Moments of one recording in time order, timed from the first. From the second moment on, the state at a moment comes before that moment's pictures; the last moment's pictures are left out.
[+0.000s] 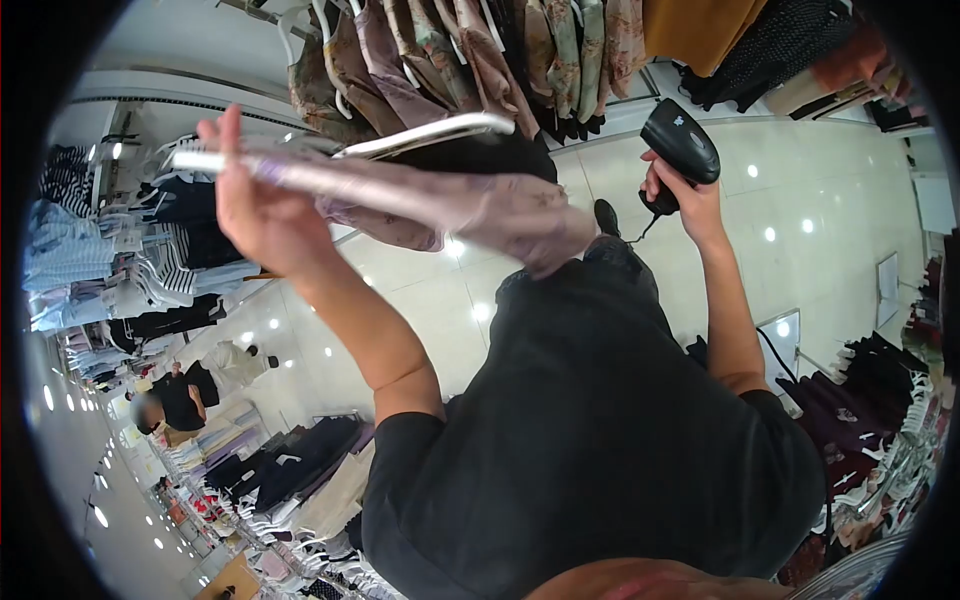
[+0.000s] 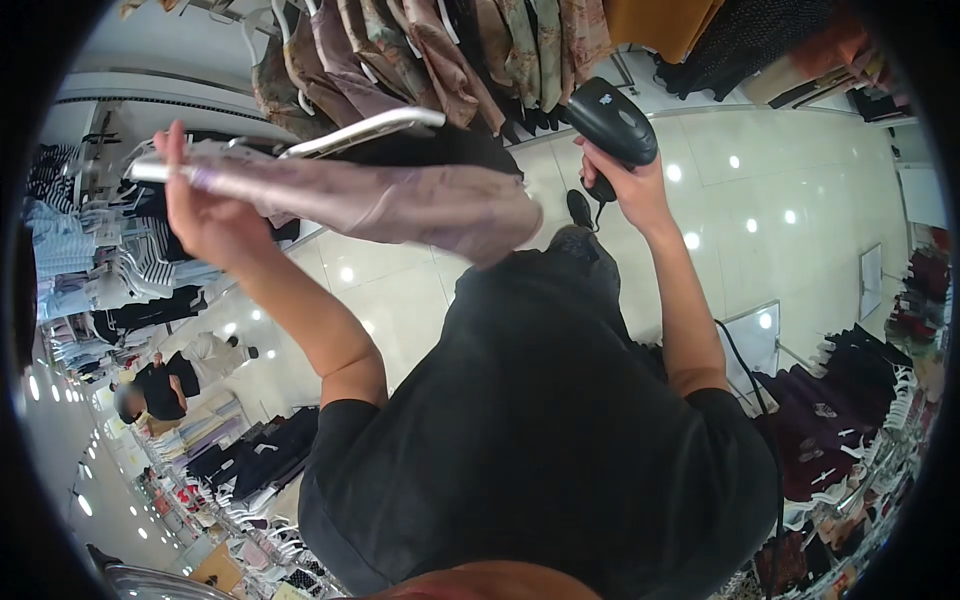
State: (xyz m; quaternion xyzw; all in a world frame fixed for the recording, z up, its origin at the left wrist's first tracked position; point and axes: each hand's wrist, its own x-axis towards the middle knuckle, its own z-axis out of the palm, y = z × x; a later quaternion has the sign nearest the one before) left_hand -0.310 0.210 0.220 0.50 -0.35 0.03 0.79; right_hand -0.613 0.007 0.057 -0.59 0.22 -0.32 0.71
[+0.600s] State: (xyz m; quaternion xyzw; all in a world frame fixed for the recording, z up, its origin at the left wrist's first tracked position) left_hand -0.346 0.238 0.250 0.61 -0.31 0.07 0.72; right_hand -0.586 -0.118 0.022 -0.64 0.15 -0.09 0.75
